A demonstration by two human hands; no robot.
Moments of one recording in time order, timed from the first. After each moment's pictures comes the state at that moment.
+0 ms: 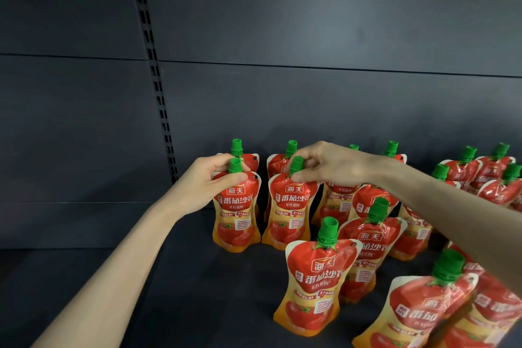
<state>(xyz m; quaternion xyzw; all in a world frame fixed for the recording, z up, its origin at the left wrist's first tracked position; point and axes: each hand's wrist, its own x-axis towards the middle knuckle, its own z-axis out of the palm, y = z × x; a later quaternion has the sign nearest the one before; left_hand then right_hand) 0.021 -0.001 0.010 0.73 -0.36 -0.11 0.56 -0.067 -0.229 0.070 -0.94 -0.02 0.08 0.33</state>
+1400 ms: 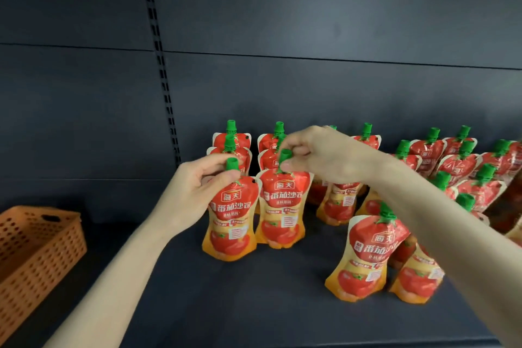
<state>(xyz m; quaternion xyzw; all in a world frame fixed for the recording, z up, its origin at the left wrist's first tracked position) -0.089 0.026 0.021 0.67 -0.35 -0.07 0.65 -0.160 -0.172 0.098 -0.97 -0.03 -0.02 0.22</state>
